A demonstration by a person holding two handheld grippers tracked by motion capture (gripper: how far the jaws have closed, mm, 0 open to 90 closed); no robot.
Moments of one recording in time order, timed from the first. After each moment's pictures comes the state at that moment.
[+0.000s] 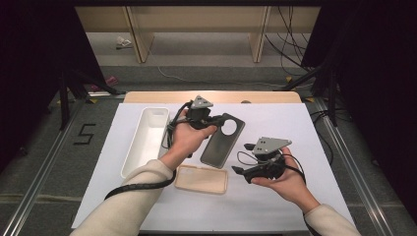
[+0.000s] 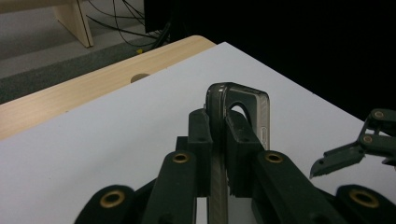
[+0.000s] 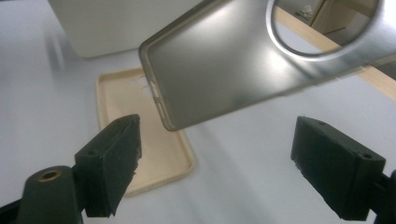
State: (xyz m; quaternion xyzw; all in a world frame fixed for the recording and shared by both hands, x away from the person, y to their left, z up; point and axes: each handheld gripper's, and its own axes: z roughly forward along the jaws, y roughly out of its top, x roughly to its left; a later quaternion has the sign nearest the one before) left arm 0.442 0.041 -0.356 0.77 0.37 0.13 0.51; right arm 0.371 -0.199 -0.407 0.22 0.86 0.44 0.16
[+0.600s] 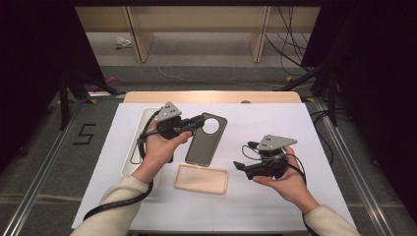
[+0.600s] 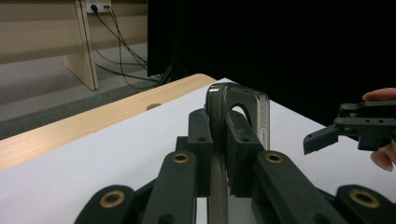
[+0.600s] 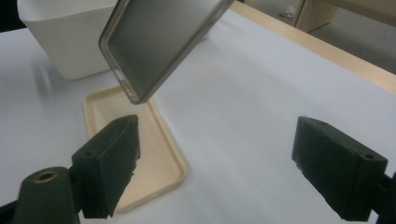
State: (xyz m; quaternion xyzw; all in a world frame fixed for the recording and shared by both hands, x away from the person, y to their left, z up) left arm 0.417 0.103 -0.366 0.72 0.33 0.16 0.58; right arm 0.374 -0.205 -0.411 0.27 0.83 0.46 0.16
